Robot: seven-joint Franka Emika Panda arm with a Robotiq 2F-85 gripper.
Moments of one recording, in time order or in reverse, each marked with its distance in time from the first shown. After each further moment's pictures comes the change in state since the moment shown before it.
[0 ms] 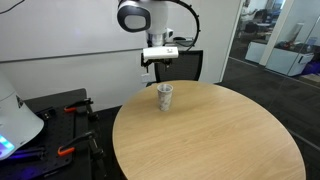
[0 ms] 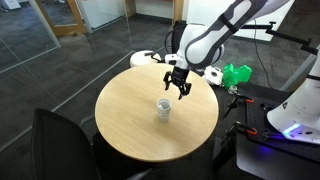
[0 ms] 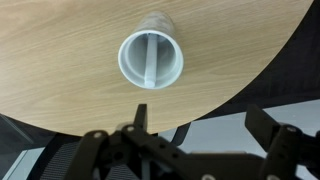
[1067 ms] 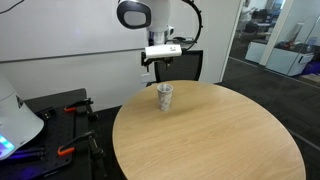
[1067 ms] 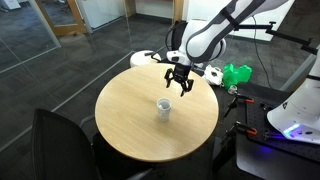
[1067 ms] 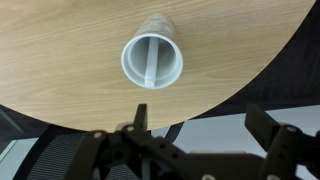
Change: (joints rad) arm 0.009 -0.037 -0.041 -0.009 0.044 -0.050 -0.131
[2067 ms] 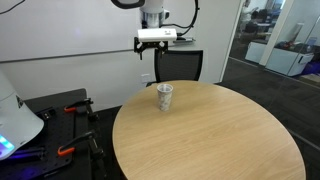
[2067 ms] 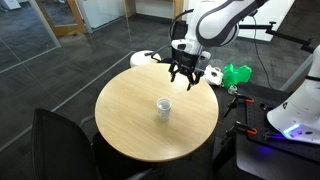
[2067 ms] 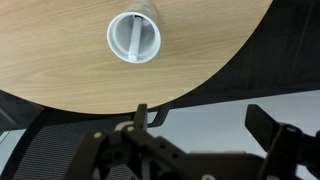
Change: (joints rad) arm 0.146 -0.186 -0.152 -0.058 -0.004 -0.162 0.038
